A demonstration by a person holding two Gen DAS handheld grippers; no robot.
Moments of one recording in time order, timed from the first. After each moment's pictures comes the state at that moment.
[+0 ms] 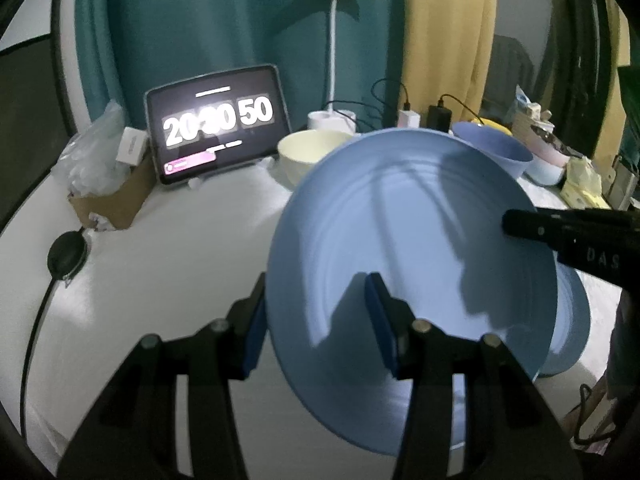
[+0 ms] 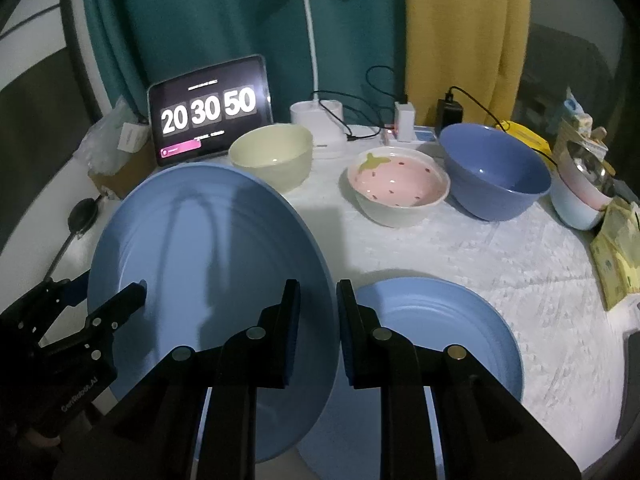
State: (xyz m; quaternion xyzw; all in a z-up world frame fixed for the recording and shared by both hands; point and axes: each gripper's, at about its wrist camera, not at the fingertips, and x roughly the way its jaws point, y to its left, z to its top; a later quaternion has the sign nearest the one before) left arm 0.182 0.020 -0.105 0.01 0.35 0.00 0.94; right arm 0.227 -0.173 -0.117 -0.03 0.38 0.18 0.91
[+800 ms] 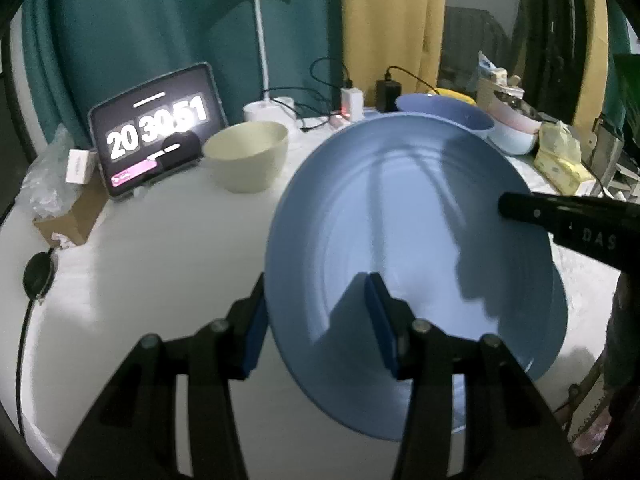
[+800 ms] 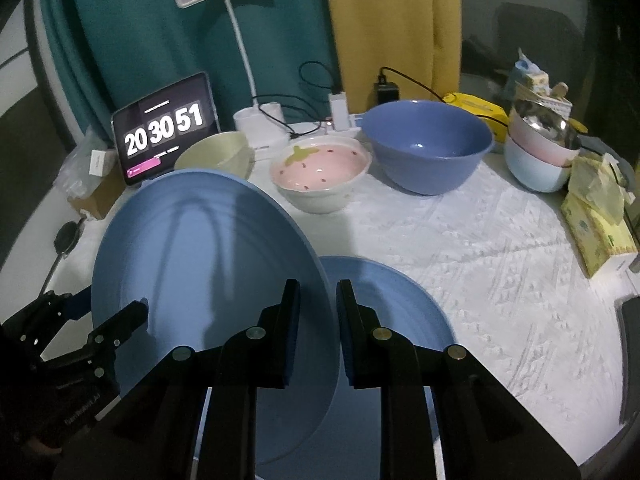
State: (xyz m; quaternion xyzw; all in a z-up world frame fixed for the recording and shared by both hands) left arm 0.198 -0.059 -0.112 0.04 0.38 -0.04 0.93; right arm 0.232 -0.253 -0.128 0.01 0.39 0.14 0.91
